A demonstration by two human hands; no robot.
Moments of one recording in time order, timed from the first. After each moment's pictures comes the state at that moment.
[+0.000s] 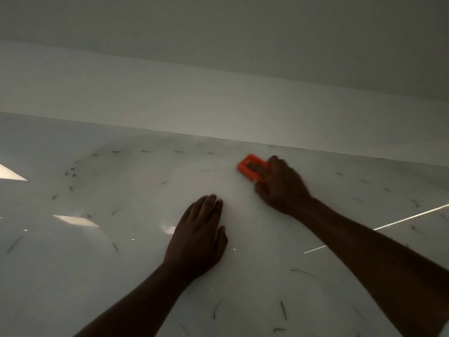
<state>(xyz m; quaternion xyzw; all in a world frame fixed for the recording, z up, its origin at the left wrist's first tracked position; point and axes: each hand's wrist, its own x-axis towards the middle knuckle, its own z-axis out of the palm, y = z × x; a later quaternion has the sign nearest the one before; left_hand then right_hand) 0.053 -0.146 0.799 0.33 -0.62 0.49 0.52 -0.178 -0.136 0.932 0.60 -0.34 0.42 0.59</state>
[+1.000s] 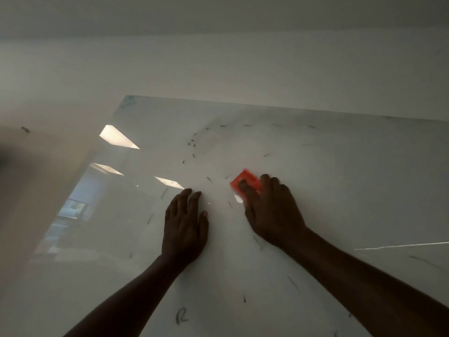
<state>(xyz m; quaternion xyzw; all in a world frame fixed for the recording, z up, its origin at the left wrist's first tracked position) 0.248 -0.150 0.689 0.46 -0.47 0.38 0.65 0.044 -0.145 0.790 0.67 -0.23 0.40 0.58</state>
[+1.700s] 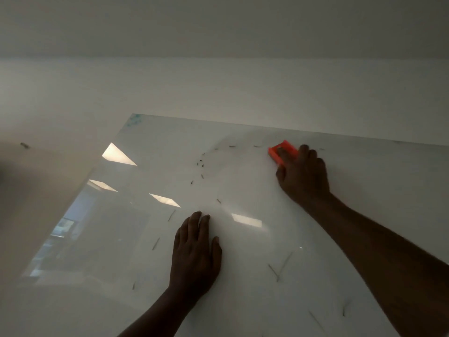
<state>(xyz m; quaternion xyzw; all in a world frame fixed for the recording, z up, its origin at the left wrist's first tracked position) 0.250 -0.153 0.688 0.45 -0.46 0.42 0.64 0.051 -0.135 0.912 0.58 -0.35 0.48 0.55</state>
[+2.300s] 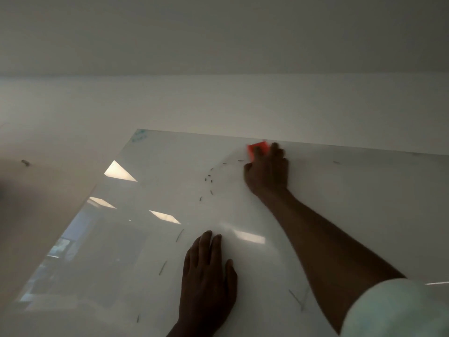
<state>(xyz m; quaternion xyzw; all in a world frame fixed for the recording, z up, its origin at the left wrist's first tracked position) 0.256 -0.165 0.690 0.45 -0.42 0.46 0.64 0.171 -0.135 0.937 0.59 -0.34 0.56 0.47</state>
